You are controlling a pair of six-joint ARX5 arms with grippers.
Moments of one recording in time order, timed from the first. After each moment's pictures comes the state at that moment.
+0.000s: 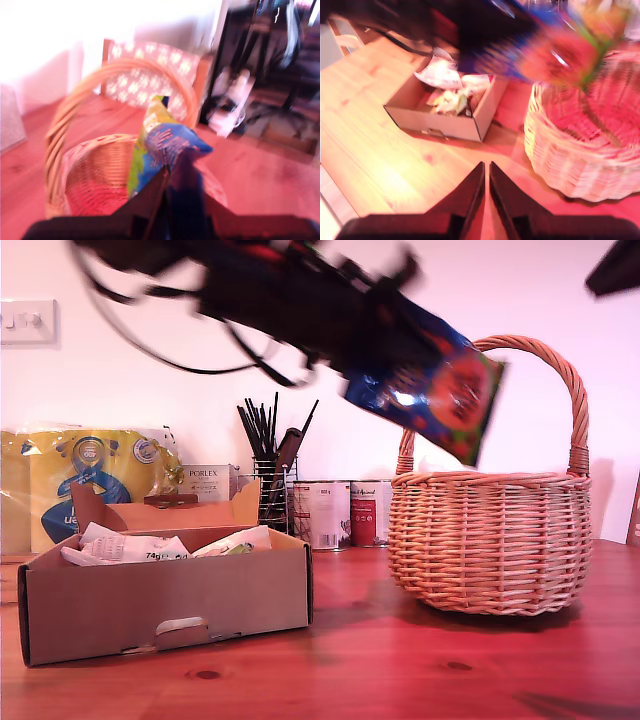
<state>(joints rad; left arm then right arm) -0.75 1.80 1.22 0.38 0.39 0.04 0.34 0.54 0.63 -0.55 -0.39 -0.05</state>
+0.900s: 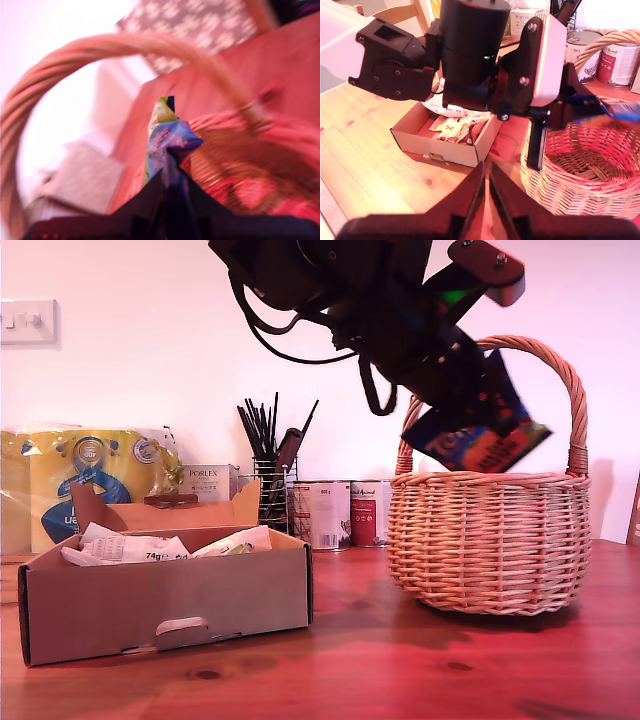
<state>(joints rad) -0.89 2.05 1.49 0.28 -0.07 0.72 0.34 0.48 0.68 -0.55 -0.38 -0.08</state>
